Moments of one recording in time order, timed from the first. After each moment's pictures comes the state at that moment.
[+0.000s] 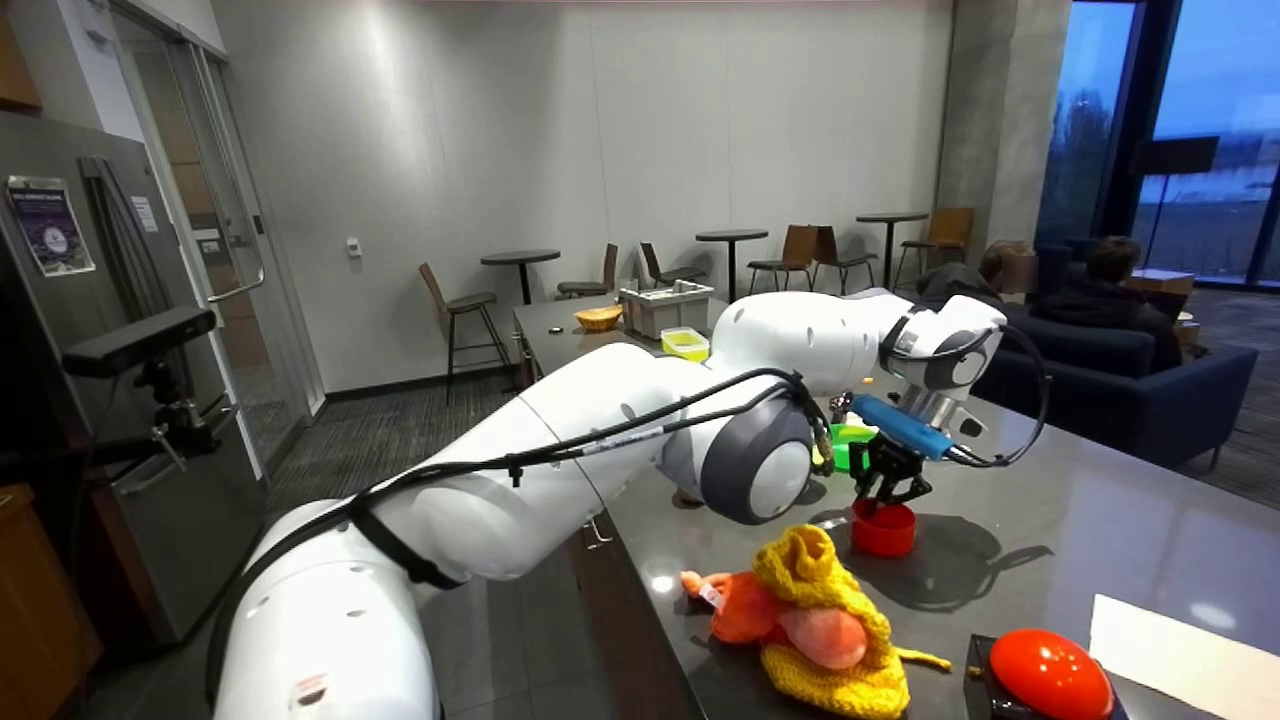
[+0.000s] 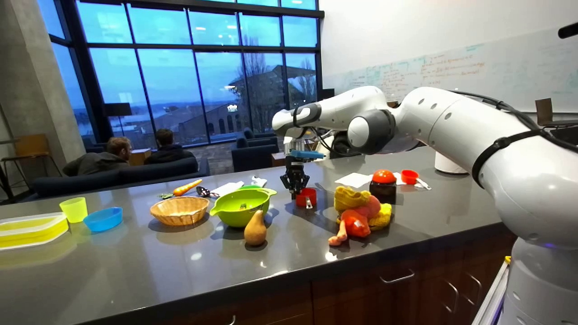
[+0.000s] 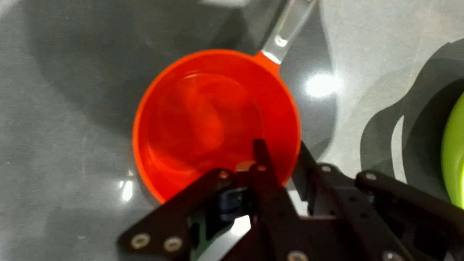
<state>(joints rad) -0.25 1.13 0.11 -0.65 0.13 1.48 -0.08</state>
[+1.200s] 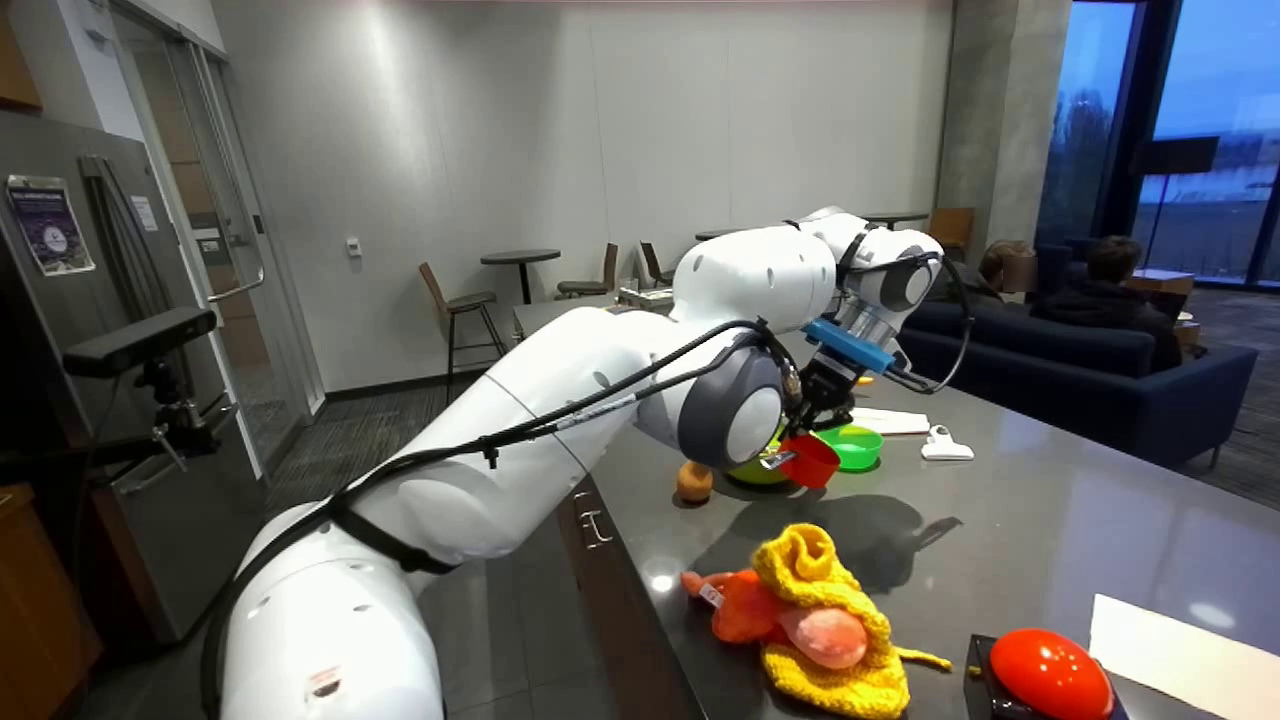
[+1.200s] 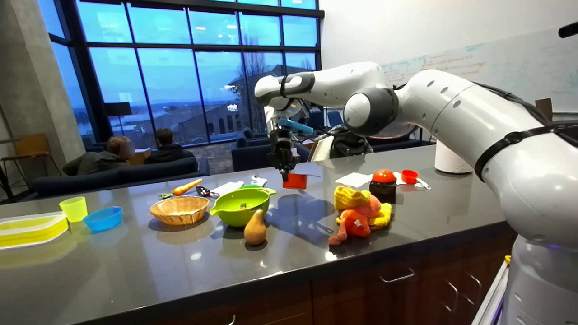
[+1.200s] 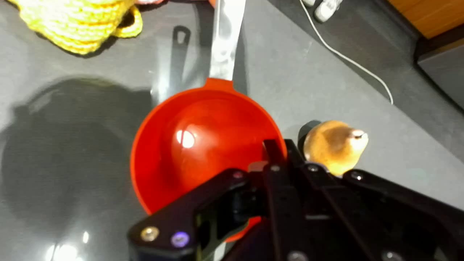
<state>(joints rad) -0.18 1.00 0.20 -0.63 0.16 1.07 -0.10</state>
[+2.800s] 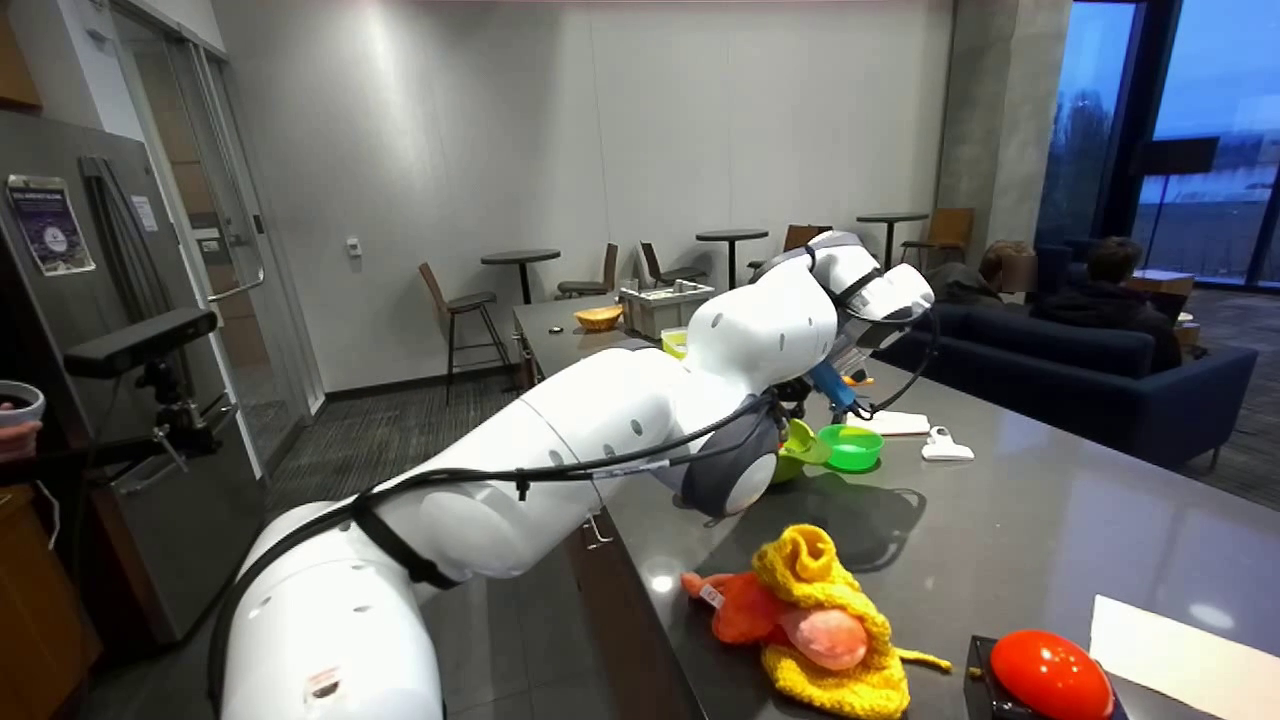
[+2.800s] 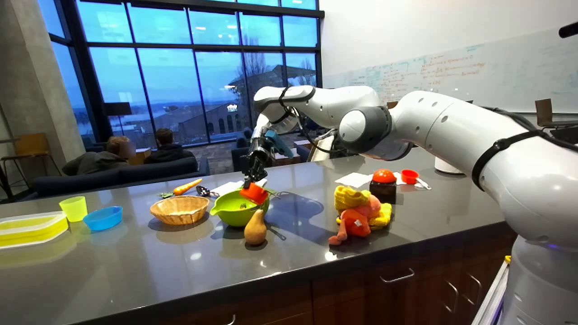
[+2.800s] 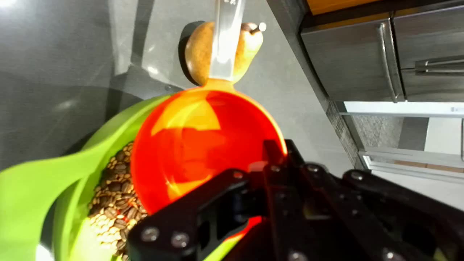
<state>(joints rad) -0.19 1.17 0.37 -0.51 0.40 1.26 -0.20</state>
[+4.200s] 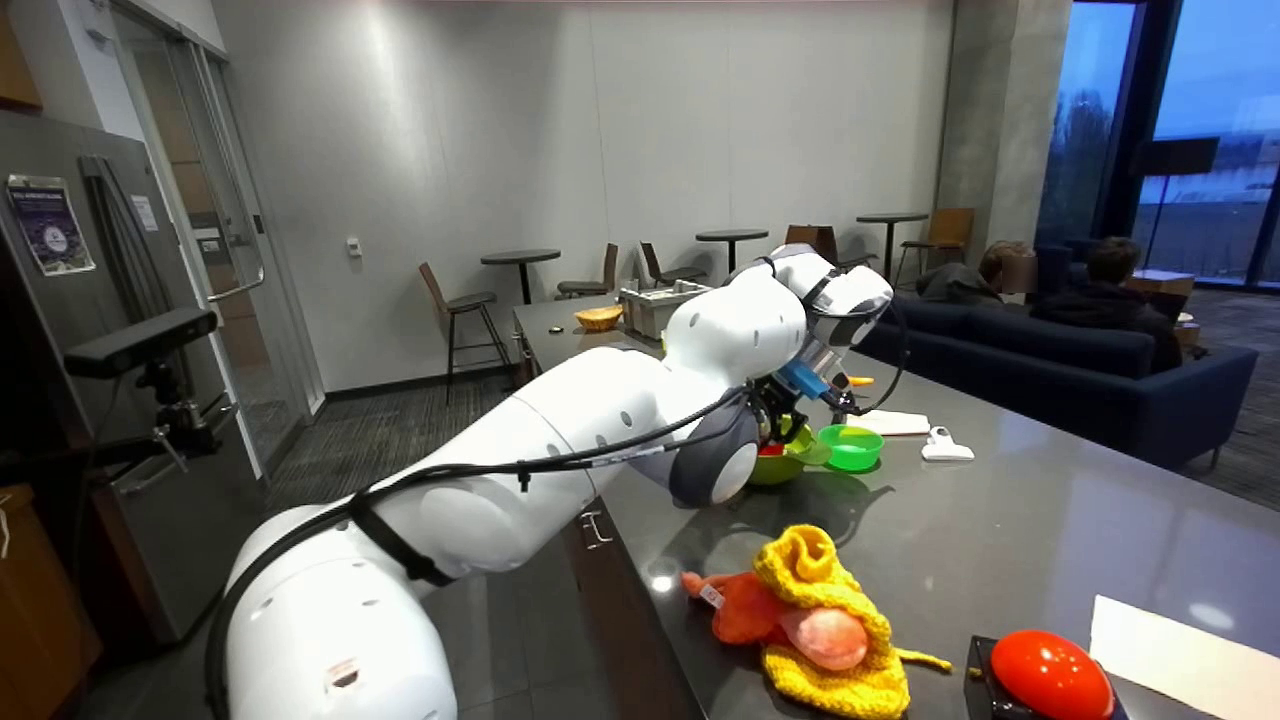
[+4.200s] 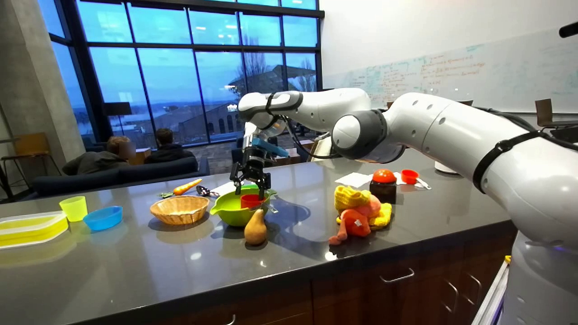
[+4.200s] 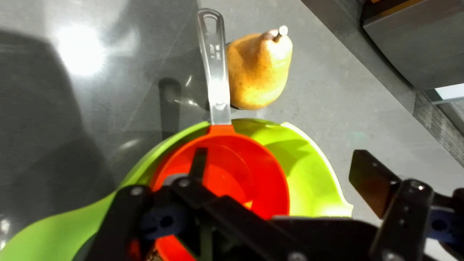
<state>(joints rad) -0.10 1.18 0.32 -0.49 0.24 1.25 0.03</state>
